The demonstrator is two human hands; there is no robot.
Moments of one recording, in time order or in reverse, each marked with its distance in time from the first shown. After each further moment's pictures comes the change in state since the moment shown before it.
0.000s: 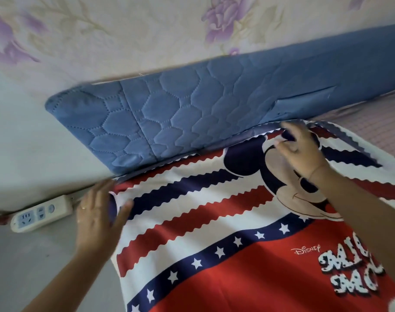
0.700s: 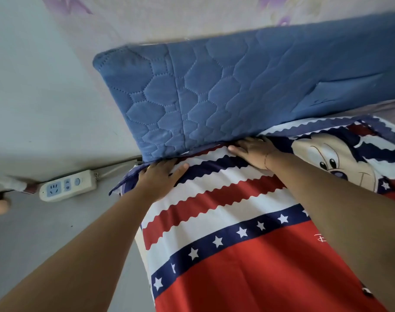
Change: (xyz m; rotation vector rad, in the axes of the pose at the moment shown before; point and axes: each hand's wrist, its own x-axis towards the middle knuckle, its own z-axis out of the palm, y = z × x) left_hand 0.058 -0.008 0.068 0.062 -0.489 -0.045; right_hand 0.017 -0.061 0.132 -0.658 -0.616 -0.201
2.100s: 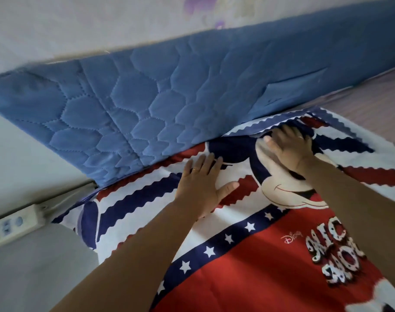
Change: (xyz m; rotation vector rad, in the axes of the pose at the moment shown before) left_hand 0.010 0.158 0.051 0.376 -0.109 0.436; right_hand -0.063 0.134 -0.001 0.016 0.232 0.453
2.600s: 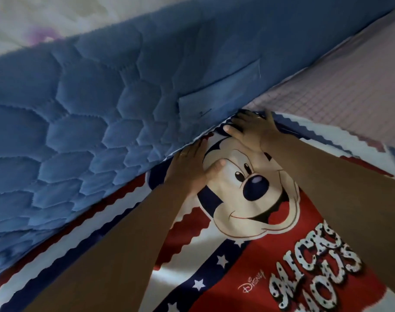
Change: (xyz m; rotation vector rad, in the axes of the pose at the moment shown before) left_hand 0.168 0.066 0.008 -0.137 -0.046 0.087; right_hand 0.098 0.077 0.001 -0.063 -0.066 -0.118
